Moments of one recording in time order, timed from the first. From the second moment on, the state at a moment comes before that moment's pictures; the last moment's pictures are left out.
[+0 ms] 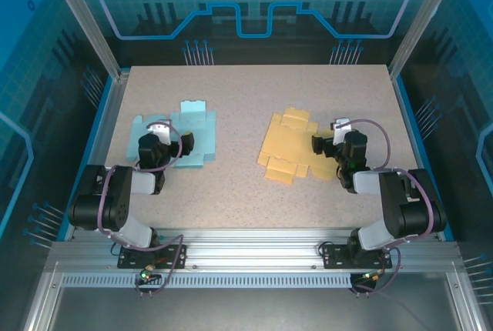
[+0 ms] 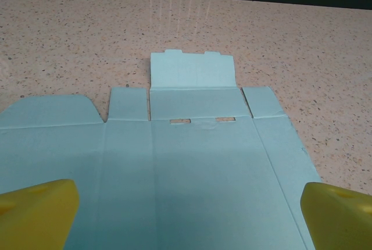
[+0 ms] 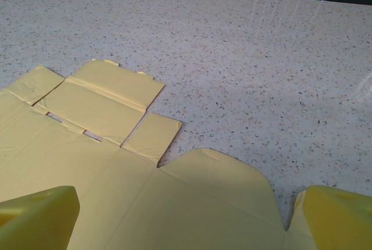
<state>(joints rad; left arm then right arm) 0.03 1.55 0.37 0.83 0.10 -0.09 0.07 1.50 0.41 0.67 -0.01 -0.06</state>
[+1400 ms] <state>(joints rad) -0.68 1.69 0.88 0.16 -0.04 -0.85 0.06 0.84 0.71 -0.43 0.19 0.26</state>
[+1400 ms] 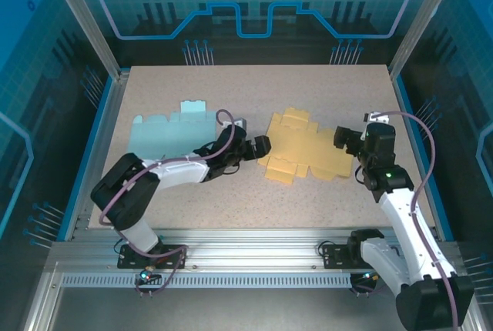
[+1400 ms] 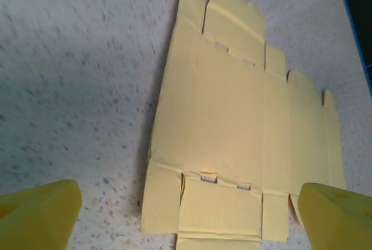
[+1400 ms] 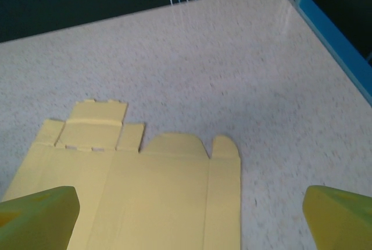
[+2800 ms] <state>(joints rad) -0.72 1.96 0.98 0.29 0.18 -0.98 0.06 0.76 0.74 -0.55 0.16 0.34</state>
